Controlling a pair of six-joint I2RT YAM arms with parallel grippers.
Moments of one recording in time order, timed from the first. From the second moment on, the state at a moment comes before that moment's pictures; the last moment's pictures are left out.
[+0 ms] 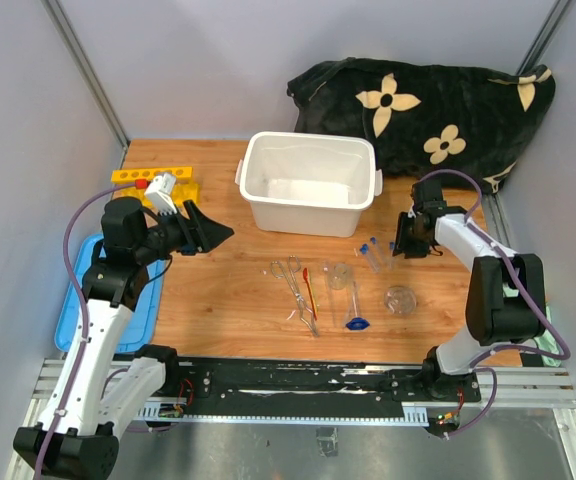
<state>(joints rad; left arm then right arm) -0.13 0.80 0.91 -0.46 0.56 -0.52 0.08 1.59 1.03 -0.58 -0.04 0.26</state>
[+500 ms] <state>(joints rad) -0.13 0.85 0.94 -0.46 0.55 -0.53 0.08 1.55 0.93 -0.50 -0.04 0.26</state>
